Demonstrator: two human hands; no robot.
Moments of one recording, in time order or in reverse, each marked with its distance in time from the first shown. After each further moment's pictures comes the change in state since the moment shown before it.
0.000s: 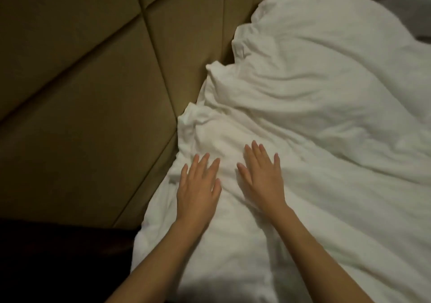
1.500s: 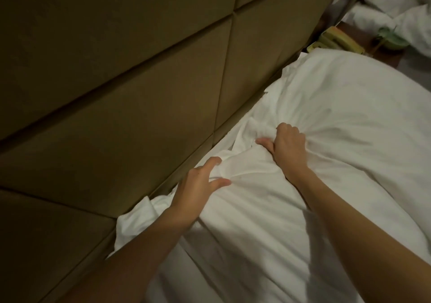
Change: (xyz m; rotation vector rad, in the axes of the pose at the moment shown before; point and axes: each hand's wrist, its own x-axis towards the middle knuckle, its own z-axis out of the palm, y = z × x) left_hand 0.309 0.042 -0.003 -0.624 -0.157 -0.395; right_hand 0.400 0.118 -0.079 -0.133 0.170 -0.166
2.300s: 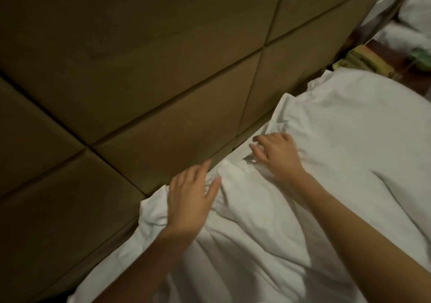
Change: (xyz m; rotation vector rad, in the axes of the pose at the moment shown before) left_hand -0.075 0.004 -0.037 0.358 0.333 -0.079; right_hand -0.014 -0.057 -0.030 0.027 -0.035 -0.464
